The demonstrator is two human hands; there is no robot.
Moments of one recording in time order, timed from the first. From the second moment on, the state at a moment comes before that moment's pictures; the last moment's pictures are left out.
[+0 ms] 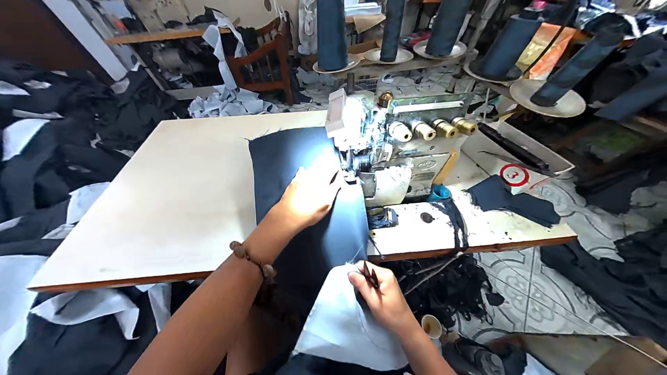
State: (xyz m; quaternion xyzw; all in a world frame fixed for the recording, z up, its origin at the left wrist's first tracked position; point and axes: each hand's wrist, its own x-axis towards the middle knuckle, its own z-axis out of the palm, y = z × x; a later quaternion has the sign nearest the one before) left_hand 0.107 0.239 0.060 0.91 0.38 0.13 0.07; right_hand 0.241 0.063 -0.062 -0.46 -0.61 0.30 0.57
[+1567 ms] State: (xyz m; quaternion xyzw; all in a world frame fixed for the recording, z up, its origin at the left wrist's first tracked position) left_hand -0.153 -0.032 -0.017 0.69 0.33 0.35 0.54; right_hand 0.218 -0.146 -0.092 -0.42 -0.39 0.59 0.57
